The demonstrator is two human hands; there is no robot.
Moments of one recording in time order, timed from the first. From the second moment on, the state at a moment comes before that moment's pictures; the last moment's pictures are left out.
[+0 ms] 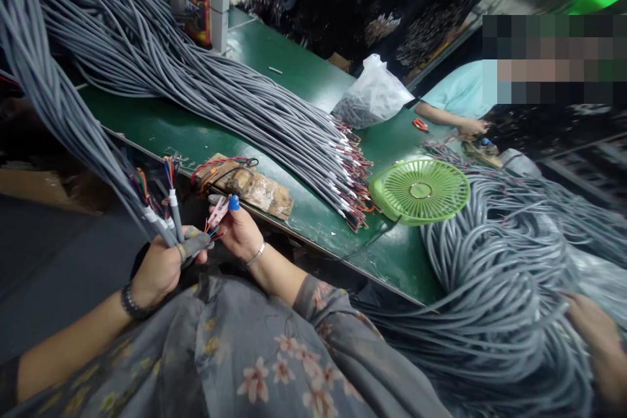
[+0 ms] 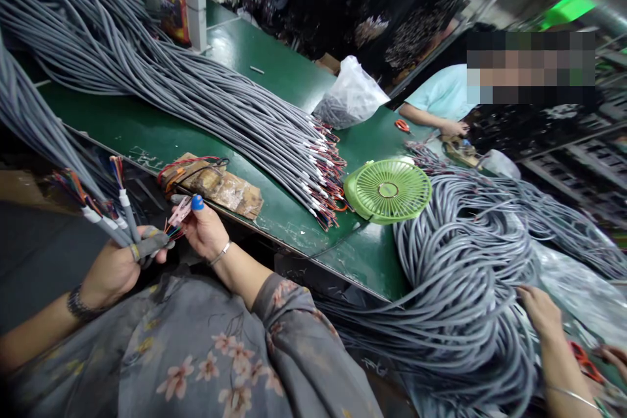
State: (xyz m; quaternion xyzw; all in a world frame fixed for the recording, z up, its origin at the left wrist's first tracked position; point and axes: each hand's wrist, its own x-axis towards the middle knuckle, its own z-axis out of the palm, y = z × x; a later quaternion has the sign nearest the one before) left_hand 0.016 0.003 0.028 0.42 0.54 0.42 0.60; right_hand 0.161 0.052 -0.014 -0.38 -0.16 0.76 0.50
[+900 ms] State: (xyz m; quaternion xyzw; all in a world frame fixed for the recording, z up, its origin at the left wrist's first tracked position) left_hand -0.004 -0.007 0.018 0.55 0.54 0.37 0.52; right_hand 0.179 0.010 0.002 -0.42 -0.37 0.74 0.38
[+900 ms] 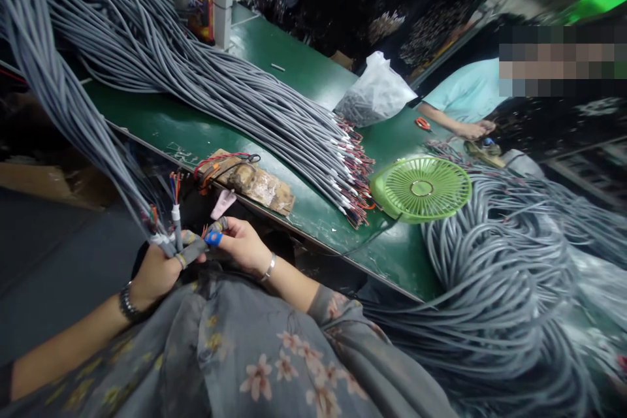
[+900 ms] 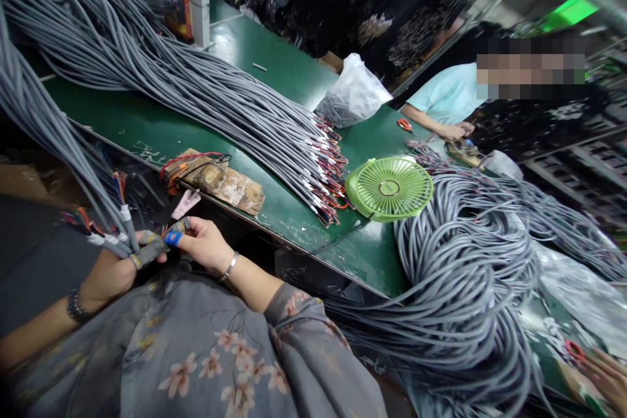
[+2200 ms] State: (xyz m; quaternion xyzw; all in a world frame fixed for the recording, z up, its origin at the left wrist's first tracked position) left_hand 0.002 0.017 0.039 0.43 0.47 0.36 0.68; right_hand 0.175 0.039 -0.017 -0.45 -0.34 0.63 0.53
